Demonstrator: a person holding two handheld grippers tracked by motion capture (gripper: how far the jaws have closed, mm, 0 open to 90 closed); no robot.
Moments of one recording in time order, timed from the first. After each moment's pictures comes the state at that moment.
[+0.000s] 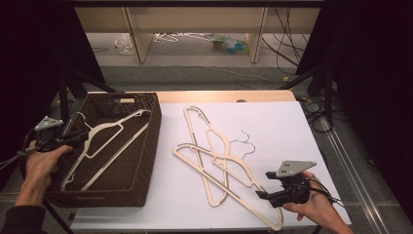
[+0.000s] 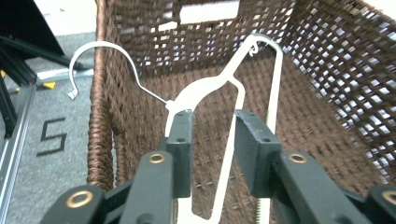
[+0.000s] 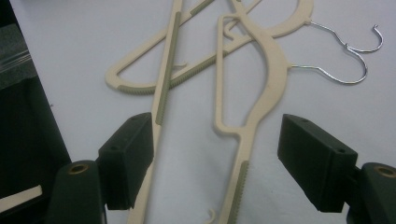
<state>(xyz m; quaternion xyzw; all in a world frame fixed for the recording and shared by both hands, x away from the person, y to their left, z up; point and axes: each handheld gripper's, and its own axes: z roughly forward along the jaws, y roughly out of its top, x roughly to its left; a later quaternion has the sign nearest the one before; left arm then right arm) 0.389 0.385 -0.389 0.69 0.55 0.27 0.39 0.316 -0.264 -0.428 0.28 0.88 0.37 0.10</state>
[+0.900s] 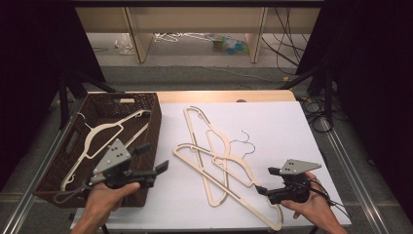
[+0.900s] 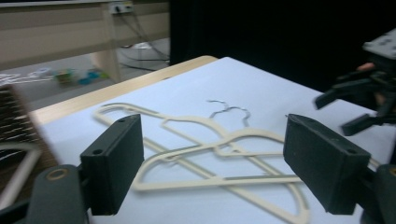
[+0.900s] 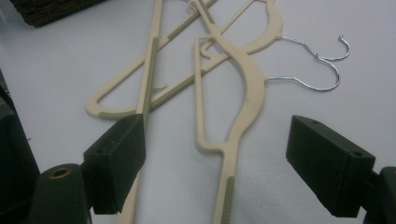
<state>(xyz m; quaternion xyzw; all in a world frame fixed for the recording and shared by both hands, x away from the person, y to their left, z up) 0.299 0.173 -0.366 0.74 0.32 0.19 0.56 0.318 -0.268 -0.436 0.33 0.84 0.42 0.12</state>
